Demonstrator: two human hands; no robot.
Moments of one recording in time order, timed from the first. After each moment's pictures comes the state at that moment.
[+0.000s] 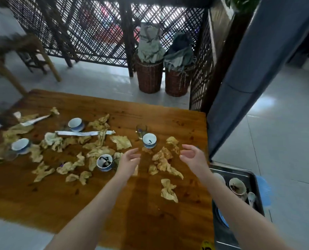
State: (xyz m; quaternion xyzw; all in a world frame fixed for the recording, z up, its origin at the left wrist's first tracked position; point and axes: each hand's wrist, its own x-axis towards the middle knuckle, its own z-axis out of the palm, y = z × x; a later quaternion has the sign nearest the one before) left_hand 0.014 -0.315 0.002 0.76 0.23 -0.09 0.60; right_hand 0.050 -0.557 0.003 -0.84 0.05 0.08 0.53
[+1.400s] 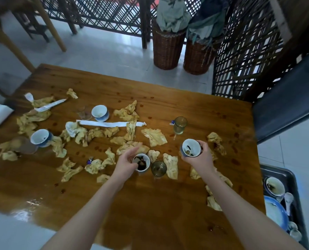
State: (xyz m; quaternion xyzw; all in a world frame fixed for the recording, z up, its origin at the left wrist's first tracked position) left_hand 0.037 -0.144 -0.058 0.77 0.22 -0.12 0.59; right_hand 0.101 -0.400 -0.079 -0.85 0.13 0.08 0.50
